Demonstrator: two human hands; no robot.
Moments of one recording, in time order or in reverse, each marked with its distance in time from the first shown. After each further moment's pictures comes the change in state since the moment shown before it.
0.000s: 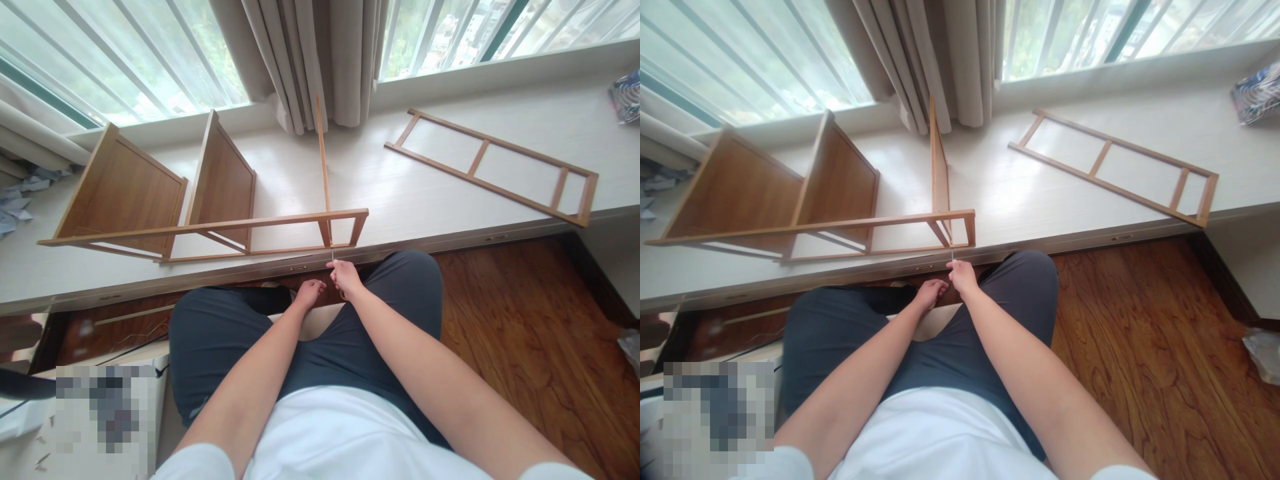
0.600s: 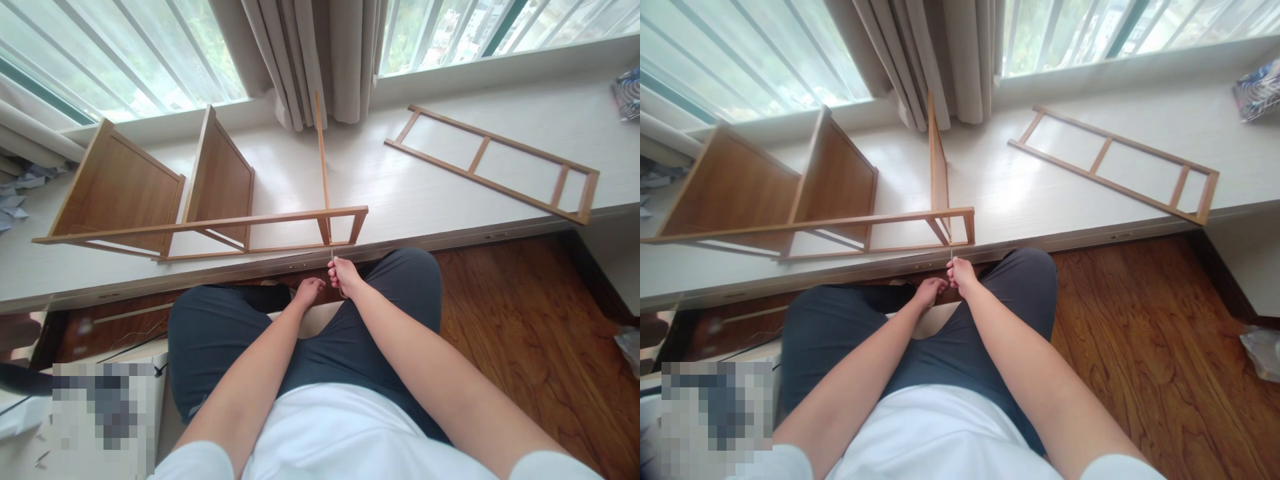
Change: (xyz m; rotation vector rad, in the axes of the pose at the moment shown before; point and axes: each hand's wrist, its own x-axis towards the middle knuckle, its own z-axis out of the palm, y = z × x) left_hand -0.001 0.000 0.000 0.035 0.000 -0.002; right_hand -0.007 -0.019 0.002 0.211 -0.034 0.217
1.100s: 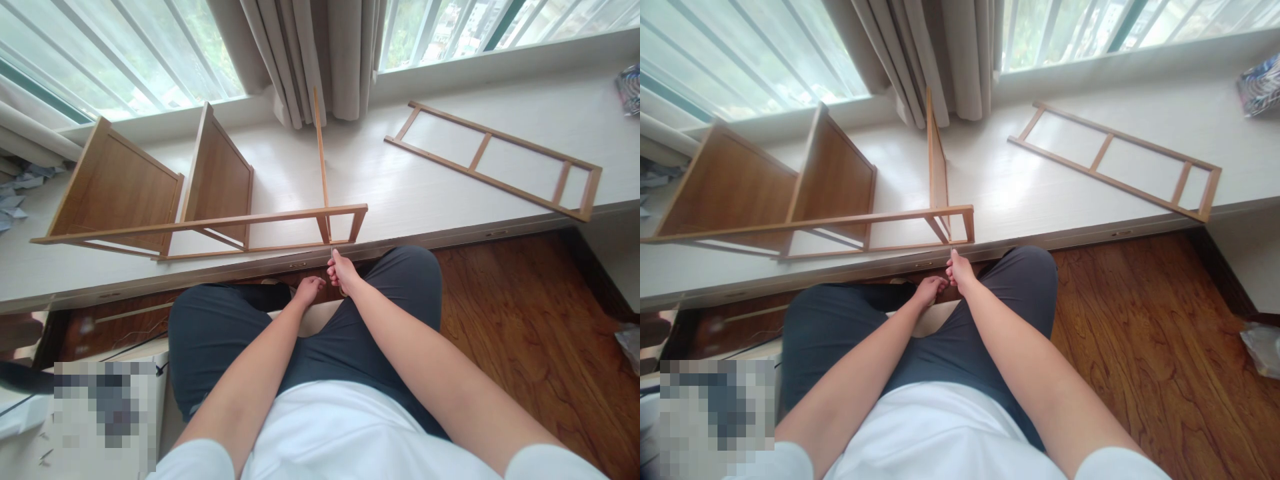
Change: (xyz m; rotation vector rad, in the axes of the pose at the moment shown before) left_hand 0.000 0.002 0.002 -0.004 -0.008 -0.010; right_hand 0.005 0.001 0.002 -0.045 0.016 -0.004
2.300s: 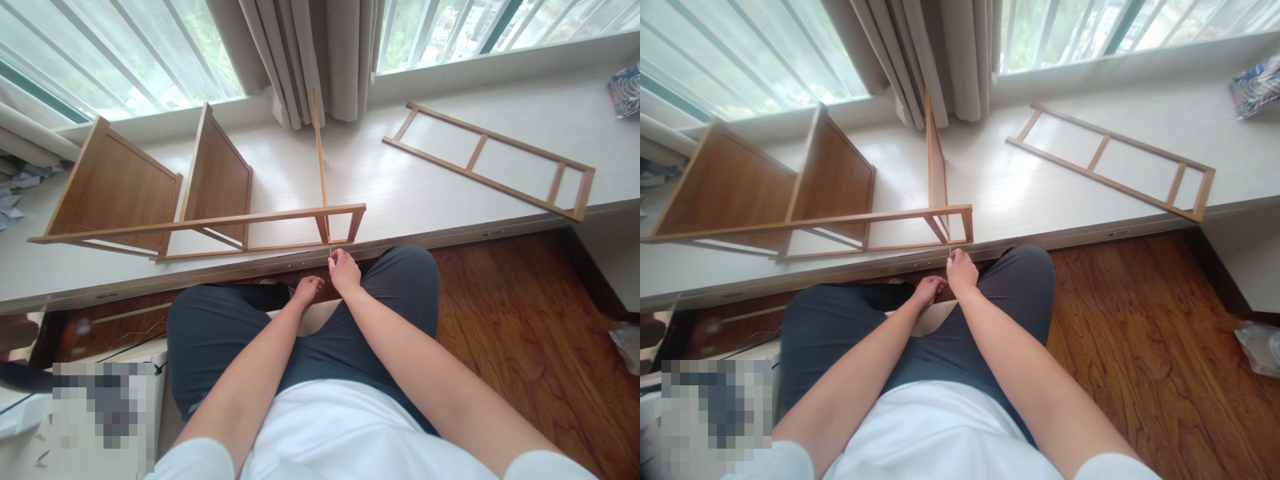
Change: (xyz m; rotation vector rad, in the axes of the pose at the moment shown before) left_hand 0.000 0.001 0.000 0.002 0.001 0.012; right_hand -0.020 -0.002 -0.004 -0.968 0.384 -0.458
